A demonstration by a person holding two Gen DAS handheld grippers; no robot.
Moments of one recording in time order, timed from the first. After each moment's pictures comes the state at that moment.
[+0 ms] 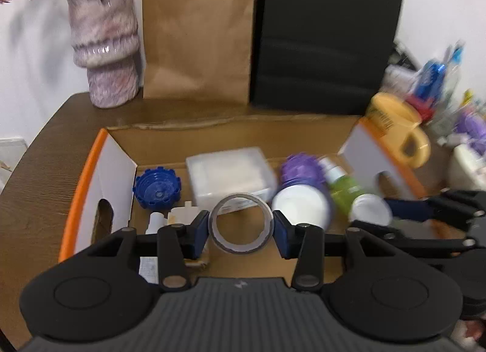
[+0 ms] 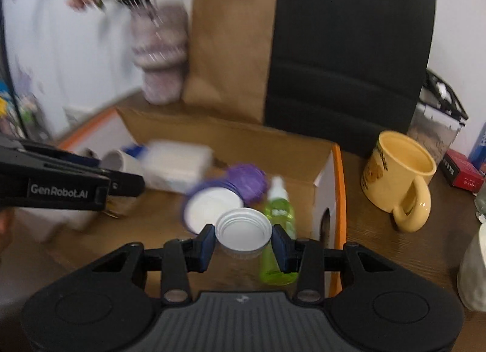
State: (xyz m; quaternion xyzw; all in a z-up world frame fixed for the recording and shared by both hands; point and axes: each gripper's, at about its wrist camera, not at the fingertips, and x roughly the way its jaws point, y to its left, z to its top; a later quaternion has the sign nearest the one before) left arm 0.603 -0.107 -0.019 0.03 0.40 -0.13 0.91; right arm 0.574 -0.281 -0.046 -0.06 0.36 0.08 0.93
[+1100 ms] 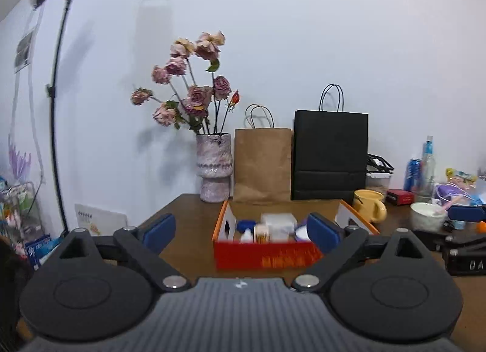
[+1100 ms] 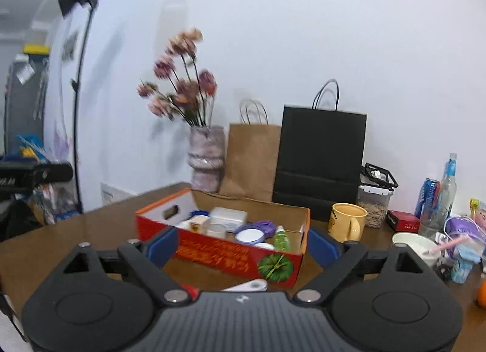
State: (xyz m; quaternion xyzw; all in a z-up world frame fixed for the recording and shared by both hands) left arm 0.211 -0.040 0.055 0.00 0.09 -0.01 1.00; right arm 0.228 -0.293 0.010 -0.04 0.09 0.11 0.99
